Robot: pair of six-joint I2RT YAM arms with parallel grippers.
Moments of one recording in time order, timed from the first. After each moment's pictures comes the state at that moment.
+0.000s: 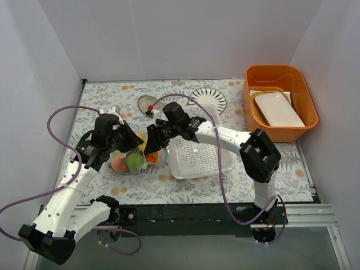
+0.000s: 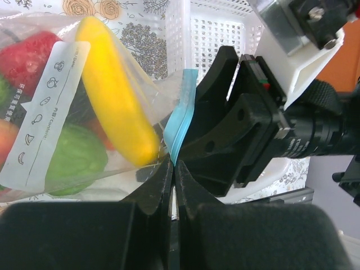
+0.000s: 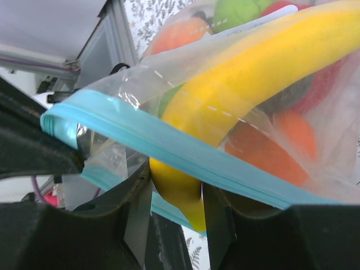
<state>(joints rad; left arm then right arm) -0.38 0.91 1.02 -0.79 0.08 -0.77 0.91 1.92 1.47 -0.16 -0.75 0.44</state>
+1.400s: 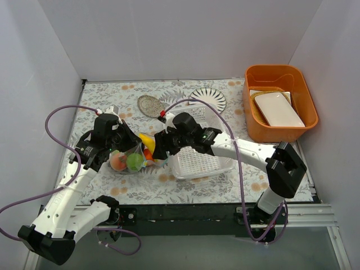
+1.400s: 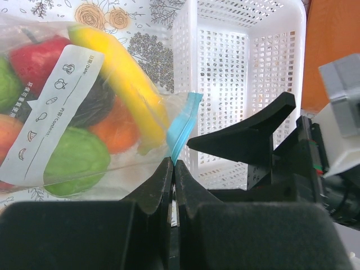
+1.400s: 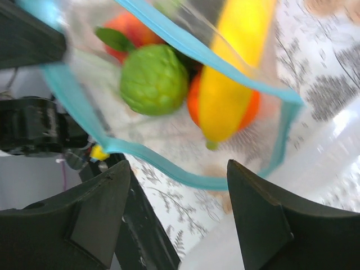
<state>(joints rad) -0.38 0.90 1.03 -0.79 0.03 -0.78 0.98 1.66 1.25 -0.15 -0.37 0.43</state>
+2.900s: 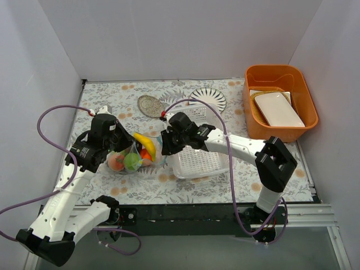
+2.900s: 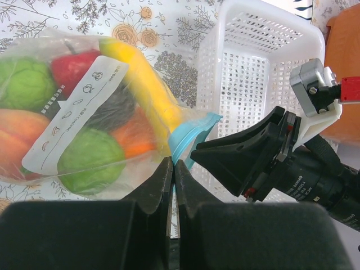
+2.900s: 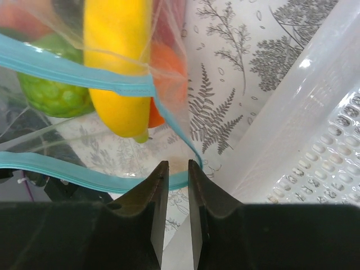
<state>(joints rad) -0.38 0.89 1.08 -0.87 -0.11 -0.78 0.95 1.74 1.29 -0.31 -0.23 0.45</state>
